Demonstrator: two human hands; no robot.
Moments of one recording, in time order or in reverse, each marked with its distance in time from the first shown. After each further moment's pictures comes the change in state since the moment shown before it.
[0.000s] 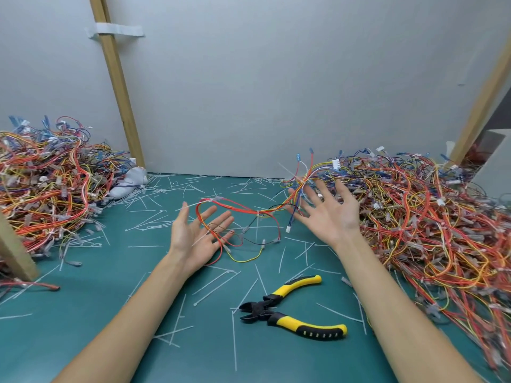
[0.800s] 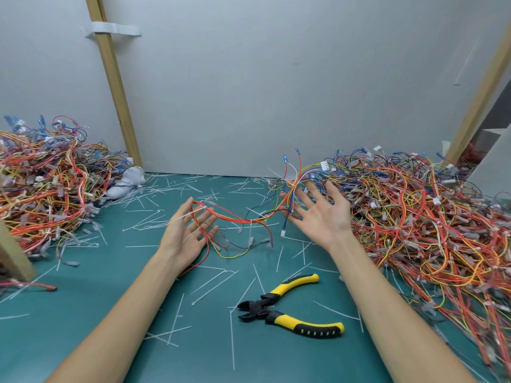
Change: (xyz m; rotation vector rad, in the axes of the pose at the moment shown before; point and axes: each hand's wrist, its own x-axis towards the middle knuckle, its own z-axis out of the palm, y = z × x) left_hand -0.009 0.013 0.002 0.103 0.084 0.087; right_hand -0.003 0.008 0.004 -0.075 -0.006 0.039
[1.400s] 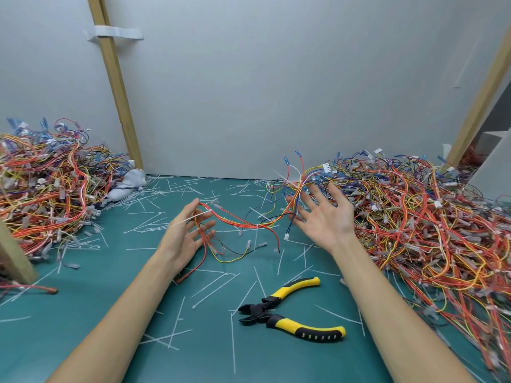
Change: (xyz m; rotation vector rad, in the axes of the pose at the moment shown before) left_hand -0.007 0.006 0.001 0.208 0.000 0.088; right_hand -0.003 -0.004 0.000 -0.038 0.003 -0.006
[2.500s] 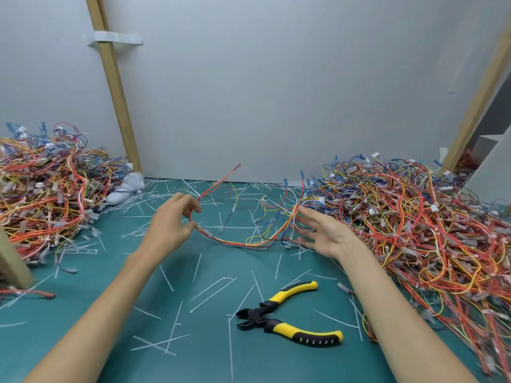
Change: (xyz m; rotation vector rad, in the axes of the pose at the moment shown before) left_hand 0.007 0.033 -0.014 1.407 0.038 0.772; right_hand -0.007 -0.005 -0.005 -0.515 0.233 0.194
